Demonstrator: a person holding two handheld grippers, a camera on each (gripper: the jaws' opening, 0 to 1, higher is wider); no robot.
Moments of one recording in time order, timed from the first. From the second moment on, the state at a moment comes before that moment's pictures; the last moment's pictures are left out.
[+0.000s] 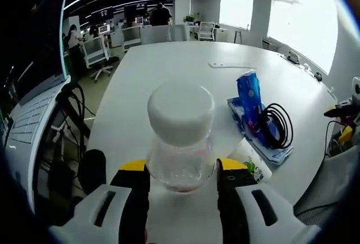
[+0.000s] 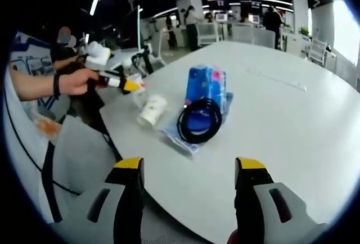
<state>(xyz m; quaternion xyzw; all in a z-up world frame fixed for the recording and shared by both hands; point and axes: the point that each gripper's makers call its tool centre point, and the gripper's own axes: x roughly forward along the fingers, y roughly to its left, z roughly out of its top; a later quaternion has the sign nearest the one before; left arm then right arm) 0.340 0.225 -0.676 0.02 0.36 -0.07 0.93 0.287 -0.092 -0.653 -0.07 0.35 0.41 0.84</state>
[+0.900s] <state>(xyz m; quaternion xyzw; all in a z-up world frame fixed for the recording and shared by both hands) 0.389 0.238 -0.666 0.01 0.33 -0.04 0.94 0.287 -0.103 -0.659 -0.07 0.36 0.40 0.84</state>
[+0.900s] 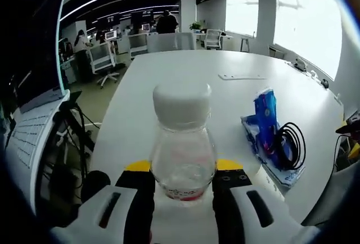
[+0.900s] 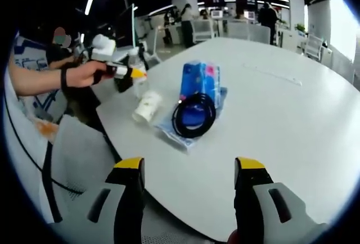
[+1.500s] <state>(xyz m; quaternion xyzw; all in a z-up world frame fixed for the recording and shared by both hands) 0.445 0.239 -0.669 0.00 0.31 -0.01 0.95 0.288 -0.121 -0.667 -0.07 0.39 0.39 0.83</state>
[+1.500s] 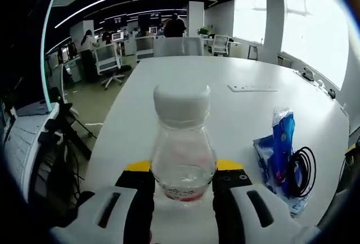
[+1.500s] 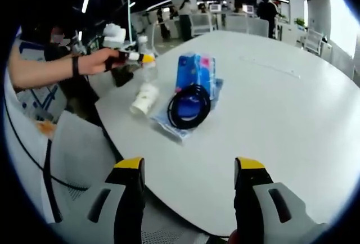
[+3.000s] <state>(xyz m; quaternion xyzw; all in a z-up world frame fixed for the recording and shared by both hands) 0.487 0.245 -0.676 -0.02 0.28 0.09 0.96 0.303 -0.119 -0.673 -0.08 0.39 0.40 0.82</state>
